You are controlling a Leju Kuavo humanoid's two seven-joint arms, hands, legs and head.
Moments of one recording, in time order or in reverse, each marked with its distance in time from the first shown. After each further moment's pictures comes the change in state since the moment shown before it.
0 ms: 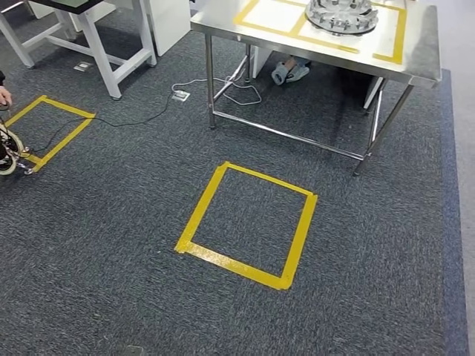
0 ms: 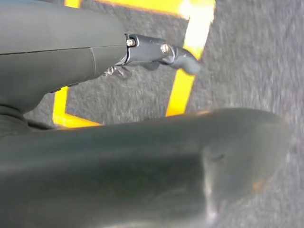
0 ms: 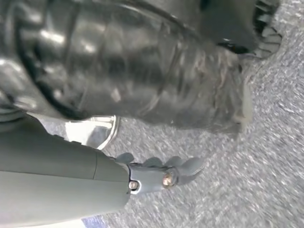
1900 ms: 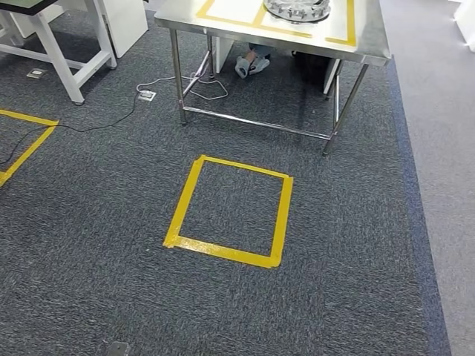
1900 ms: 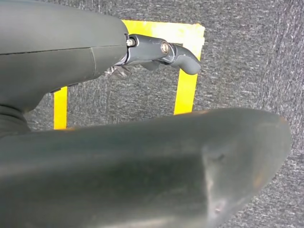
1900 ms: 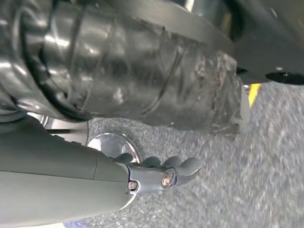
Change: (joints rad) left arm 0.002 0.056 0.036 0.000 0.031 -0.071 -0.063; right arm 0.010 0.047 -0.022 0.002 0.015 -0.011 0.000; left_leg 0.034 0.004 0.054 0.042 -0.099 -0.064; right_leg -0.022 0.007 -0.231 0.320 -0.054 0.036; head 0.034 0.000
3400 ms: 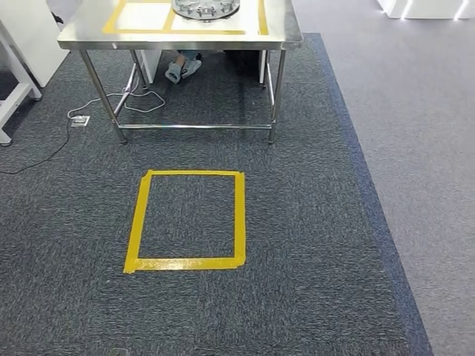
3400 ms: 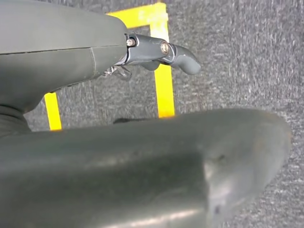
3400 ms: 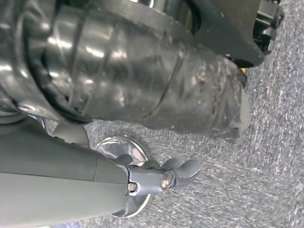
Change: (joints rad) left arm 0.007 0.015 0.004 0.000 0.005 -0.002 -0.004; right arm -0.009 0.021 -0.004 -0.001 0.002 -0.052 0.003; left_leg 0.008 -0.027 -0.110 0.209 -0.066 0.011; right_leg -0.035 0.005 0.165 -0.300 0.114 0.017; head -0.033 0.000
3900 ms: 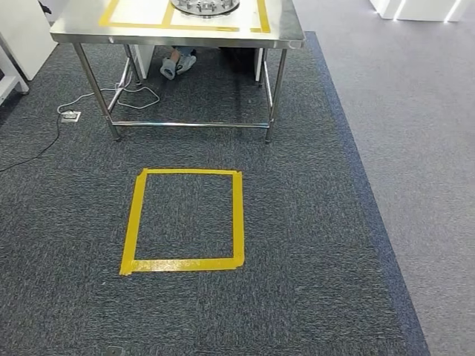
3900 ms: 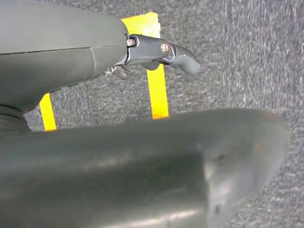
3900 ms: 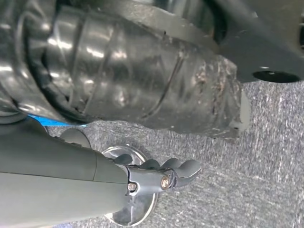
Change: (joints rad) left arm -0.005 0.002 0.000 0.000 0.000 -0.001 0.000; right arm 0.002 0.002 -0.001 0.000 -0.004 0.010 -0.002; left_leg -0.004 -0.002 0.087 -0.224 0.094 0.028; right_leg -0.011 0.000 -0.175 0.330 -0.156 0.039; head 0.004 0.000
